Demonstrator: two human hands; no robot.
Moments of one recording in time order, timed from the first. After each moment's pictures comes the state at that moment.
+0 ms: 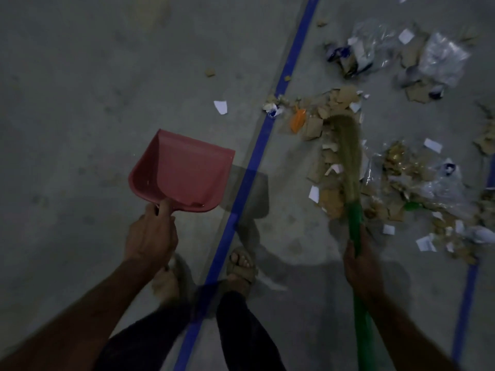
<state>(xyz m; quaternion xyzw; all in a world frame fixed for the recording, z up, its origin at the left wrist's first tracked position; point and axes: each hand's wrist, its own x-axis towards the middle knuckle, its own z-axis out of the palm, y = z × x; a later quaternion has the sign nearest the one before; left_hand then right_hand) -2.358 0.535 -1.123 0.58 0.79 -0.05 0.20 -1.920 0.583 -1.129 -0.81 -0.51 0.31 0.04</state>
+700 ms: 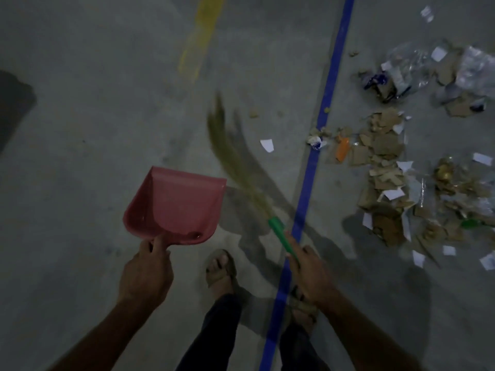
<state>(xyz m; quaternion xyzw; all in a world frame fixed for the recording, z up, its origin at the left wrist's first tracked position) -2.607 0.567 -1.084 0.56 0.79 -0.08 0.23 -2.247 0.618 -1.140 -0.61 -0.69 0.38 -0.09</state>
